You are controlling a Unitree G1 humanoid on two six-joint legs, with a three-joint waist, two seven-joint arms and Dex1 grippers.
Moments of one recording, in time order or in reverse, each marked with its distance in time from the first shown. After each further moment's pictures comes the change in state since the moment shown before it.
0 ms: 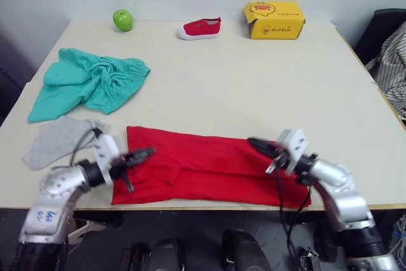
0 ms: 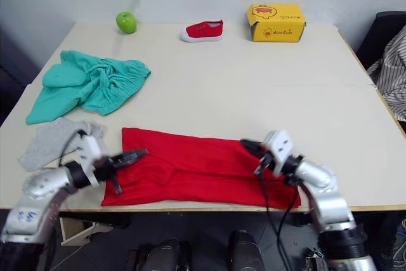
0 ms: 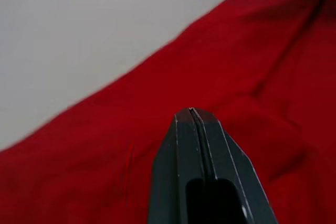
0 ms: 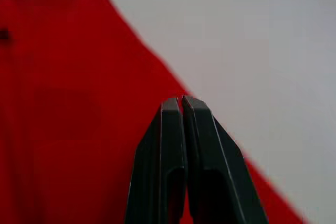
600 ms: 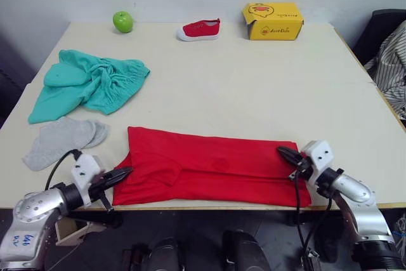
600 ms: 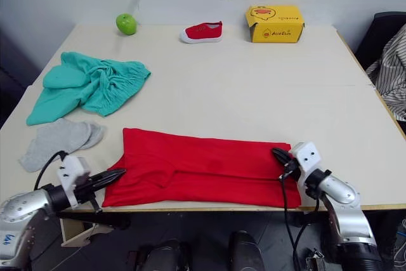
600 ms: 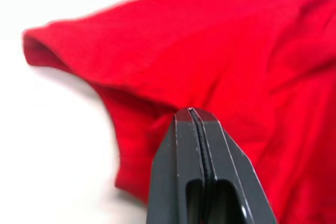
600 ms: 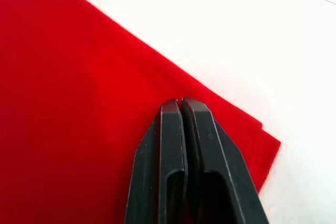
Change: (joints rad) left arm 0.099 0.072 0.220 0.060 -0.169 0.157 -0.051; right arm 0.070 -0.089 -0.261 0.211 0.056 -0.098 -0.010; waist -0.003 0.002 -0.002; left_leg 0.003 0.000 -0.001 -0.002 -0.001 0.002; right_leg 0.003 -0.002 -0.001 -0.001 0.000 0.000
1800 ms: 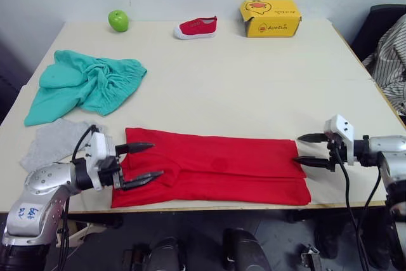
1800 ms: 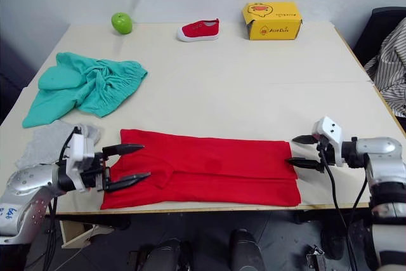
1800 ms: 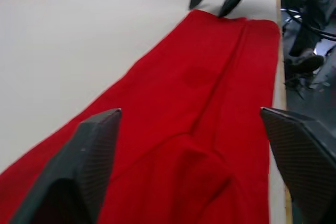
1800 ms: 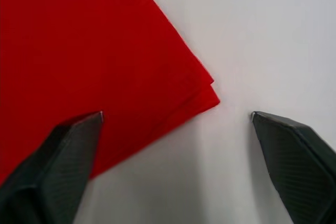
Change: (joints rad) left arm -0.101 -0.001 -0.083 -0.177 -0.039 0.035 -0.179; right arm -0.616 -0.289 0.191 0.726 -0.108 0.013 0.681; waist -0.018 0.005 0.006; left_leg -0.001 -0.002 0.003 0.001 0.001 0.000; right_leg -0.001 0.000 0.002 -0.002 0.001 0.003
